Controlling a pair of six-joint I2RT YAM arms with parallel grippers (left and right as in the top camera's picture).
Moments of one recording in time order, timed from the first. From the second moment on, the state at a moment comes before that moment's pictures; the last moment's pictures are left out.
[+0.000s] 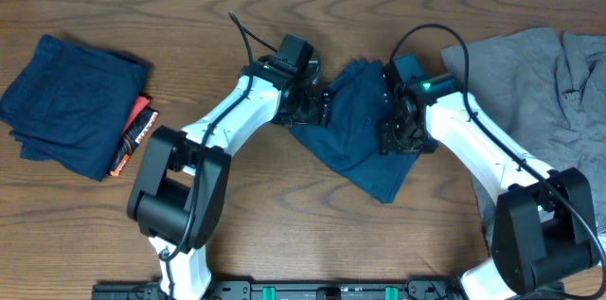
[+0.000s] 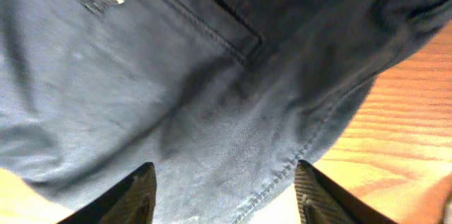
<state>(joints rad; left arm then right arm) -0.45 1.98 1.35 -0.67 0.31 -0.31 0.36 1.73 1.16 -0.96 -0.03 0.34</state>
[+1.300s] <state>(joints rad) -0.47 1.87 1.36 -0.69 0.25 -0.40 0.25 1.69 0.84 -0.40 0.06 0.19</state>
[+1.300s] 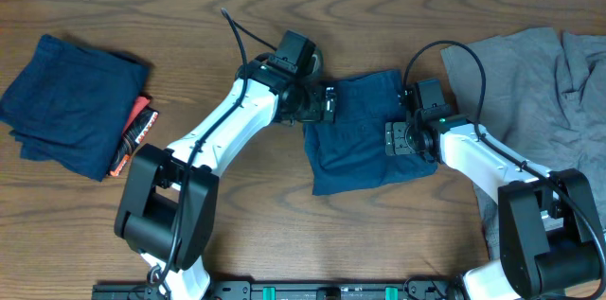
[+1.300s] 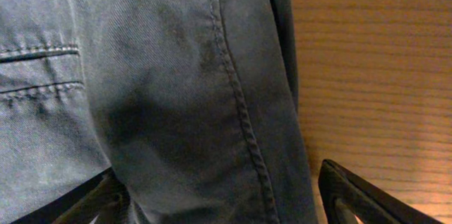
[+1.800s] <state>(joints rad) -0.43 2.04 1.36 -0.55 0.41 -0.39 0.25 1.69 0.85 -0.42 0.07 0.19</state>
